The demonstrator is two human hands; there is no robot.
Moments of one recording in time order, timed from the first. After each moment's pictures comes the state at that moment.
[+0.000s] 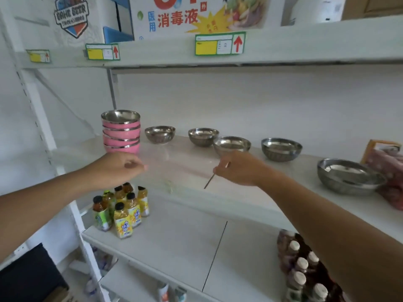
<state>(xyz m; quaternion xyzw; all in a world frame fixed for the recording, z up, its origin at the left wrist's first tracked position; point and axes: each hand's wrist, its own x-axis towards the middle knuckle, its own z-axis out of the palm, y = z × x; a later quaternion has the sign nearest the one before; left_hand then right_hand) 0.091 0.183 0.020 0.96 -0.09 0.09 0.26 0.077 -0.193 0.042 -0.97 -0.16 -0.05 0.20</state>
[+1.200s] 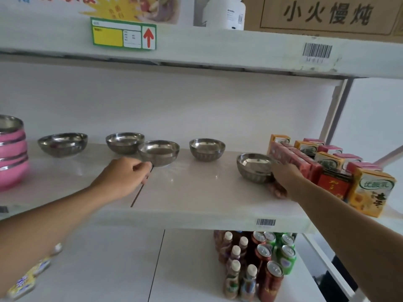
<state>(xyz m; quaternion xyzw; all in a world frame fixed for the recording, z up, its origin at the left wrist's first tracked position) 0.164 -0.022 -0.002 0.91 -0.18 0.07 0.37 0.022 -0.447 0.008 -0.72 0.43 -0.16 0.52</state>
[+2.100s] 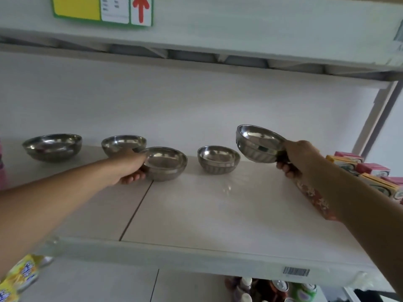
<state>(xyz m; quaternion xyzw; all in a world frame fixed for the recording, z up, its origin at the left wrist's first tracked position) 0.266 -0.069 0.026 0.88 0.00 -0.07 0.48 0.110 -0.450 0.079 -0.75 0.33 -0.21 0.53</state>
